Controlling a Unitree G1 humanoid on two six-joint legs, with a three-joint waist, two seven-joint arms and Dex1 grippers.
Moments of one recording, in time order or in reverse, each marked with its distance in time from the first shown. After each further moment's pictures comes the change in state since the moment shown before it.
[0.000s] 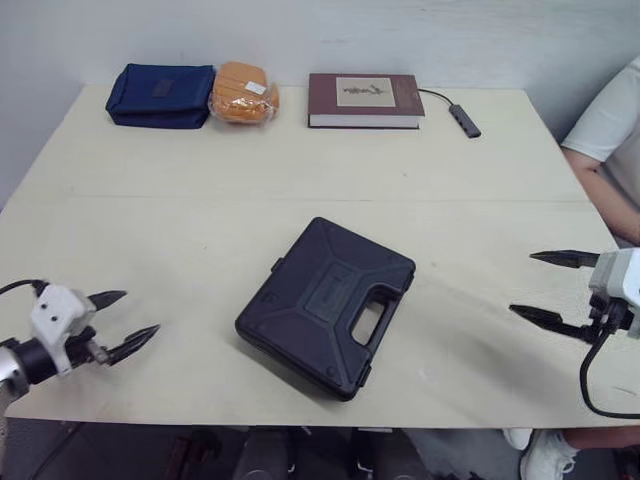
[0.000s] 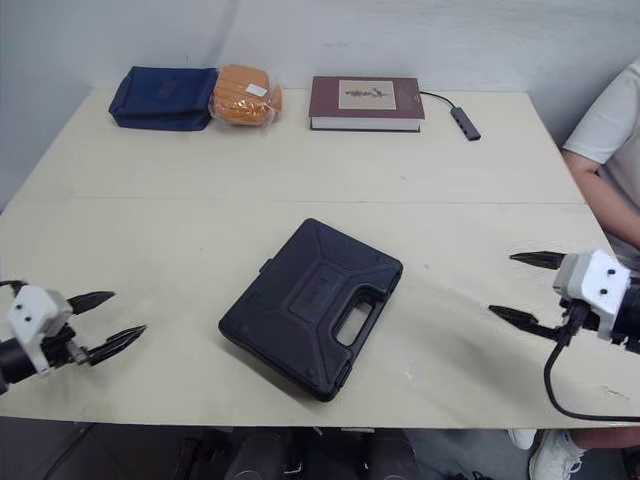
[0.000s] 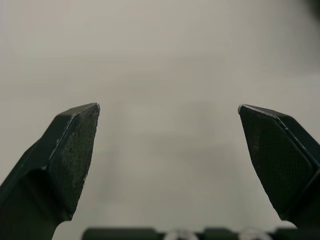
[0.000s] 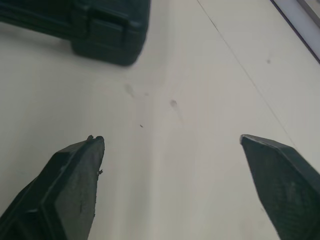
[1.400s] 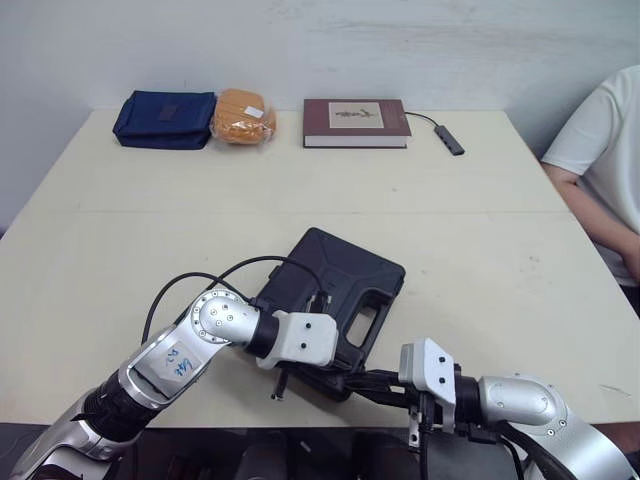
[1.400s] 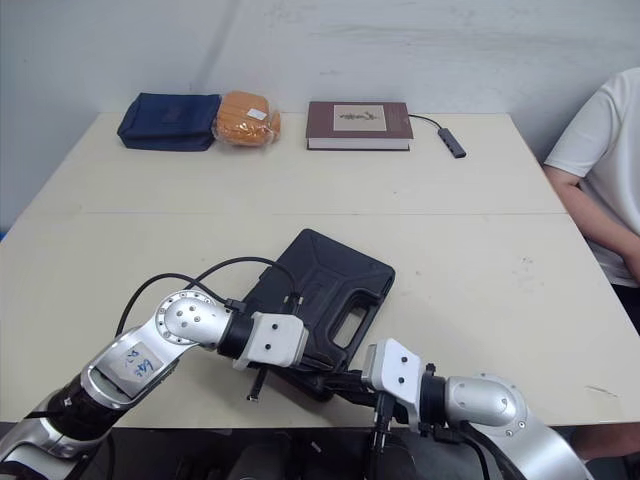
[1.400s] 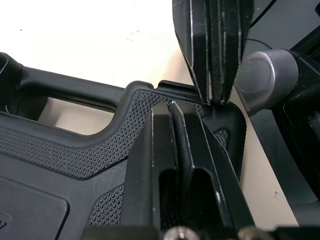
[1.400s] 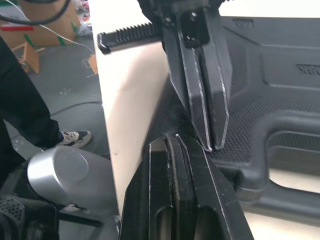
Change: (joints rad) left arm -0.634 -0.108 -1.077 -0.581 0.138 0.372 -0.103; right arm 0.167 0.344 0.663 -0.797 0.025 0.522 -0.386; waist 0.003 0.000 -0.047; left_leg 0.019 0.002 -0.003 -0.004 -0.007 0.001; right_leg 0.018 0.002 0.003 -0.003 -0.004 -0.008
